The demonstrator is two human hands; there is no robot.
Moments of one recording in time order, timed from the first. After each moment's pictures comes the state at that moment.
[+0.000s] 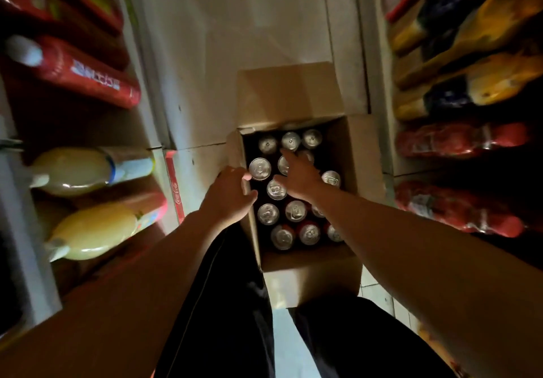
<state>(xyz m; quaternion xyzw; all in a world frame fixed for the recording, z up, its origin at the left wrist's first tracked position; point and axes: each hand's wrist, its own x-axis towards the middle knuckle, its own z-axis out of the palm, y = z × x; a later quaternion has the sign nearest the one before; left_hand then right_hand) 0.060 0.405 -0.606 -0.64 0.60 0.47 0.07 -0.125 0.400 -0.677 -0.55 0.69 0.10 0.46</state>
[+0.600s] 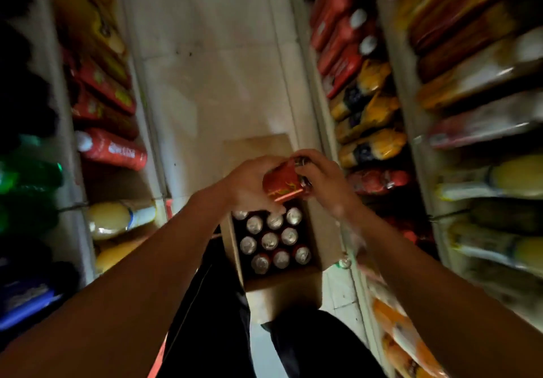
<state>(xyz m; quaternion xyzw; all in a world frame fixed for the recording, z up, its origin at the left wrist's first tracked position) -0.015 0.300 -0.396 -0.43 0.70 0.57 0.00 -0.194 0.350 -0.391 -0.35 0.69 -0.31 0.55</state>
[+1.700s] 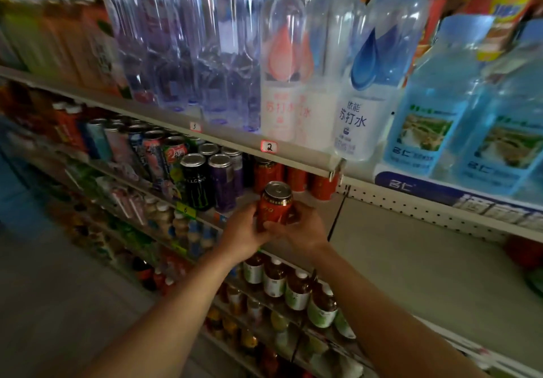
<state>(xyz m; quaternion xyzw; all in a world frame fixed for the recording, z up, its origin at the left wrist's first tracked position) -0.346 0.290 0.107 -0.12 0.90 0.38 -0.19 -0.433 0.424 0.105 -0.26 0.80 -0.54 0.09</state>
